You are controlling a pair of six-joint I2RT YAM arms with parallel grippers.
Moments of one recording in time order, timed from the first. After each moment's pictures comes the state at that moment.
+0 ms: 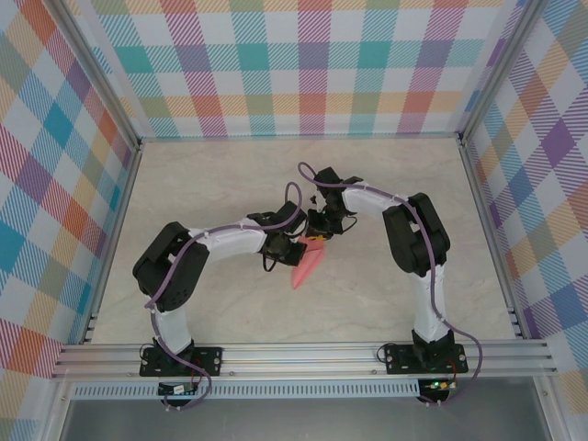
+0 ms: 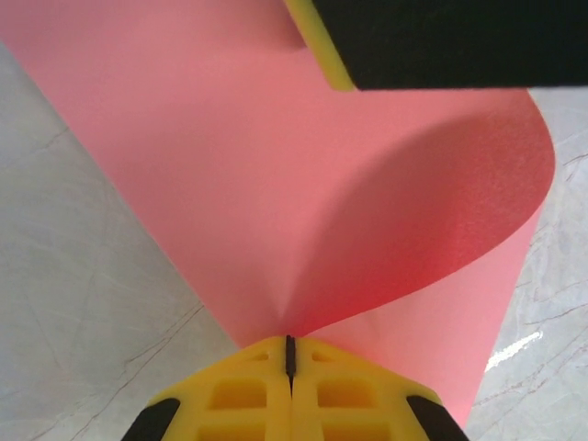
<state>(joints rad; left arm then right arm) -0.74 1.85 1.15 -0.52 0.10 -0.34 0.54 2.13 1.51 -0.74 -0.40 0.49</state>
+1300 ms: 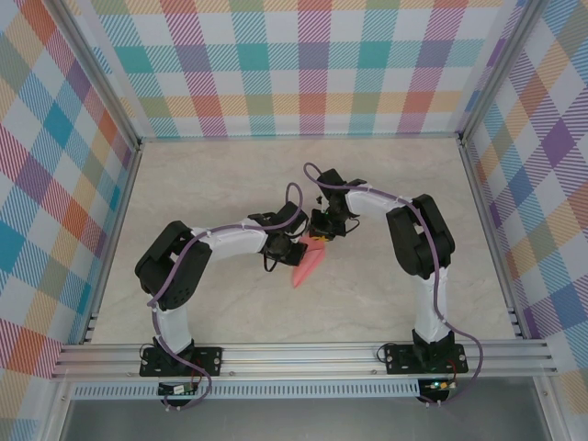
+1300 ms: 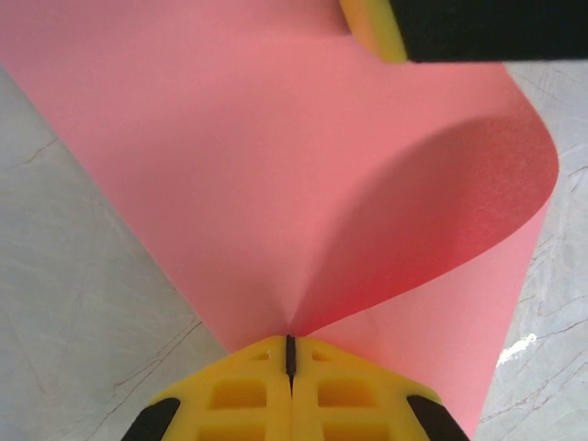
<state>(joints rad) -0.73 1.86 1.15 -0.49 0.10 -0.34 0.53 2.09 1.45 -0.70 -0.35 0.58</state>
